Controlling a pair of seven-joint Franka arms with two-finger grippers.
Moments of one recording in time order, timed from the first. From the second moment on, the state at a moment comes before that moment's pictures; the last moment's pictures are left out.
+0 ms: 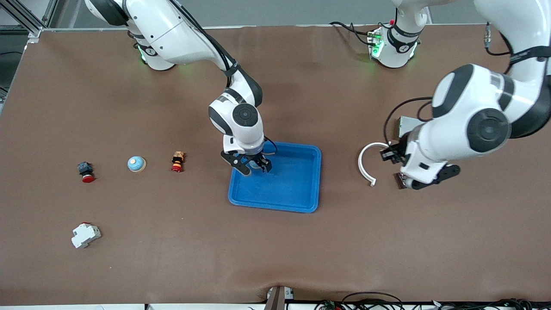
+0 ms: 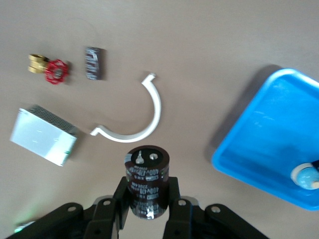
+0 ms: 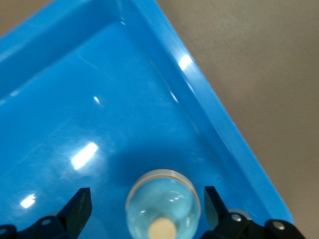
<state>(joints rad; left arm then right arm) 0.08 0.43 -0.51 -1.42 0.06 1.61 -0.77 0.61 0.70 0.10 -1.66 -0.20 2.41 1.52</state>
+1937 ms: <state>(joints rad) -0.26 0.83 -0.49 -1.45 0.17 2.08 -1.27 0.18 0.52 0.08 -1.78 -0.20 2.37 0.63</state>
